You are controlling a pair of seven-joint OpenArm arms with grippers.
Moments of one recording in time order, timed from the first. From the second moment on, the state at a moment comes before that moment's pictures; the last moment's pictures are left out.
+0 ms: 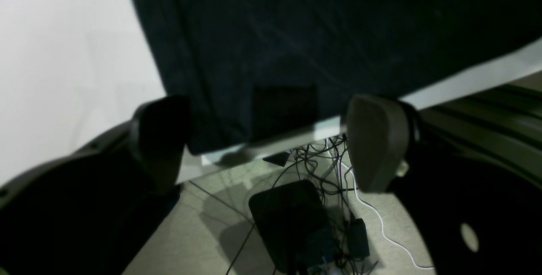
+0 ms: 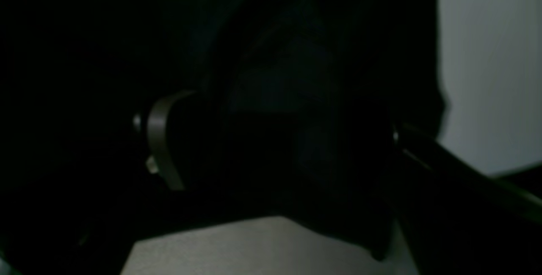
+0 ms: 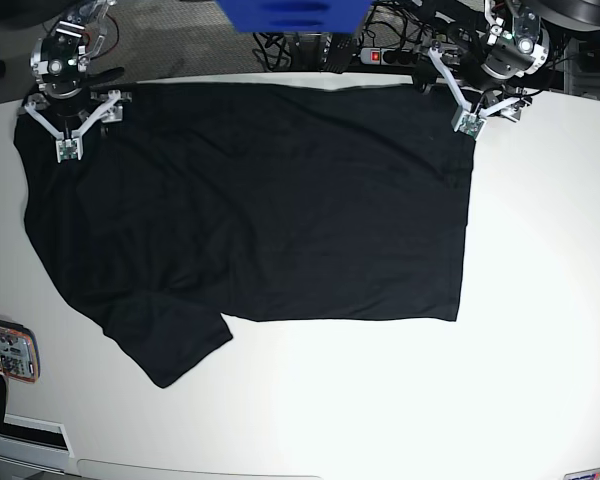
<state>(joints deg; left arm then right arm) 42.2 -13.9 -9.3 116.8 -10.0 -21.2 50.8 -31.8 4.6 33.0 106.5 -7.0 25.9 -37.9</state>
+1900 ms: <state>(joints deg) -21.6 -22.3 -13.2 78.1 -23.7 -30.5 70.0 -8.1 0.3 0.8 110.6 -28.0 26.1 -49.2</state>
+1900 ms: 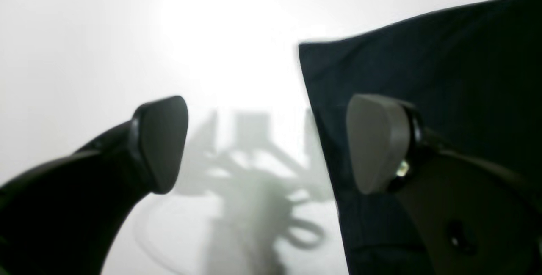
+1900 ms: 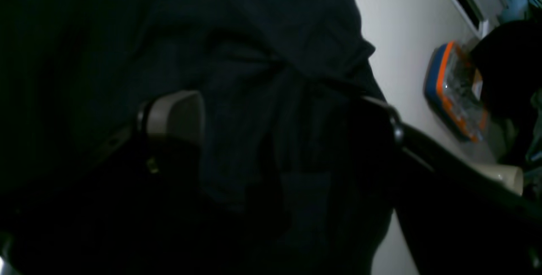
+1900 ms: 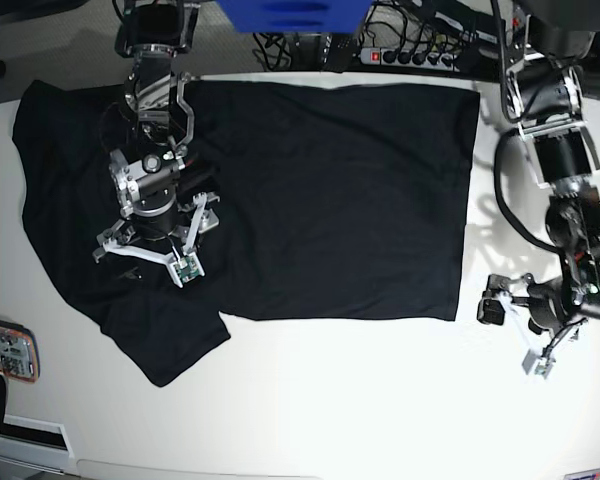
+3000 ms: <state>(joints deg) -23.7 -24.1 -2.8 55.8 -28.2 -30.8 53.6 -9.2 0.3 -1.0 110.7 -32.9 26.1 -48.8</state>
